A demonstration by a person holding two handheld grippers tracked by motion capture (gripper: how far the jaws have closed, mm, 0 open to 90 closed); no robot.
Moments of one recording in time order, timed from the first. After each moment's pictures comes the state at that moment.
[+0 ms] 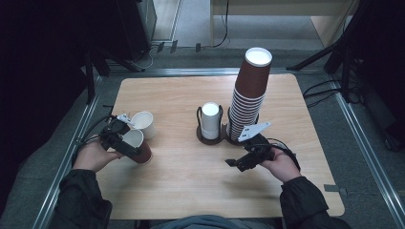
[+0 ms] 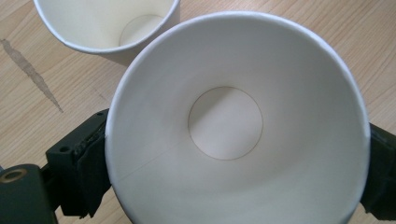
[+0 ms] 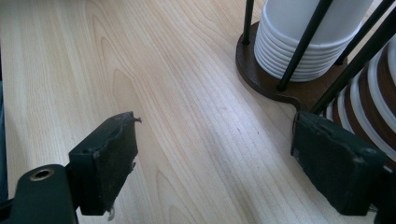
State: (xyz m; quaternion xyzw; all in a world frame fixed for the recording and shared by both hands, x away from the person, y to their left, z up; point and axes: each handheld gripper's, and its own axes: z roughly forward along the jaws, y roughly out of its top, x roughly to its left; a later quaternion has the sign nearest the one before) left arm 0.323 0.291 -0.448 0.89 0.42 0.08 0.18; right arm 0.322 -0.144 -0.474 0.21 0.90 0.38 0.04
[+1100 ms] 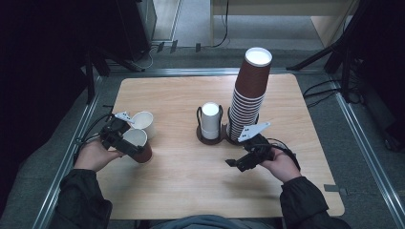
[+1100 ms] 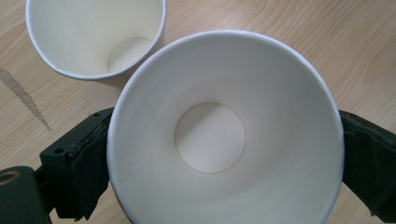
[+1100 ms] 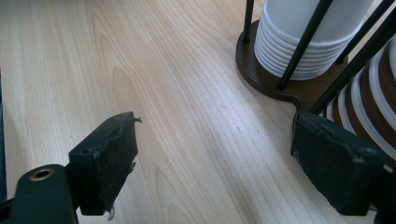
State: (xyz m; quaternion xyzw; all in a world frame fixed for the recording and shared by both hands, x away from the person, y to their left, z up) left arm 0.322 0.288 -0.442 0.88 0.41 0.07 0.22; right arm 0.322 -0.144 -0.474 0.21 0.90 0.38 0.04
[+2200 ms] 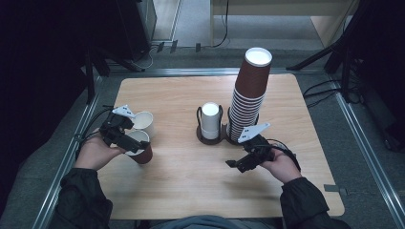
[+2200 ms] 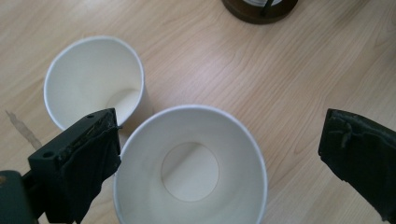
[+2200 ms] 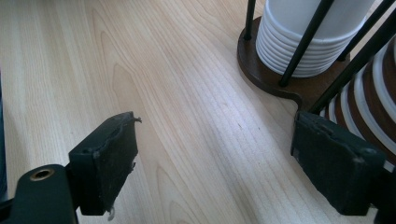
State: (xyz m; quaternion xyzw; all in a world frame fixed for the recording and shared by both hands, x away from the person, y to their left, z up) left arm 0.314 0.268 -0.406 0.88 0.38 0.09 0.28; right arm 0.320 -0.144 -0.475 0.20 0.90 0.37 0.04
